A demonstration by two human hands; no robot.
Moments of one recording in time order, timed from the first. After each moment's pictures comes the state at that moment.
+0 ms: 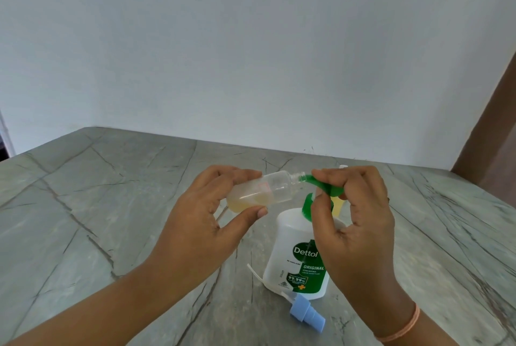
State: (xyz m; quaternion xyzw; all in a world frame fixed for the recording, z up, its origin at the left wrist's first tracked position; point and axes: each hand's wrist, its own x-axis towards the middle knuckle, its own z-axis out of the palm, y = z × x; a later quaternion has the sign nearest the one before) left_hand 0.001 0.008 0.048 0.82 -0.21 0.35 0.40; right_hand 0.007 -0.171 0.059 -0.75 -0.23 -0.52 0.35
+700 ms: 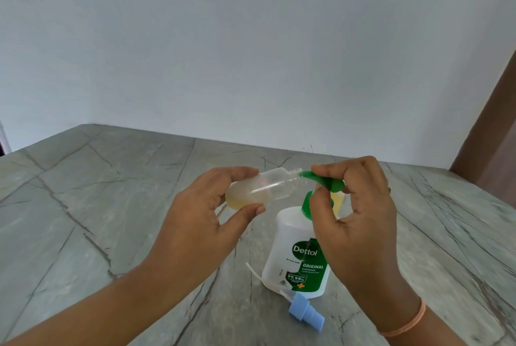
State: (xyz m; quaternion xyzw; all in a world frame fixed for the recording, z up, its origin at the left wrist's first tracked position) left_hand -0.004 0.003 0.050 0.82 -0.18 0.33 0.43; right_hand 0.007 -0.172 0.067 -0.77 -0.21 -0.50 0.34
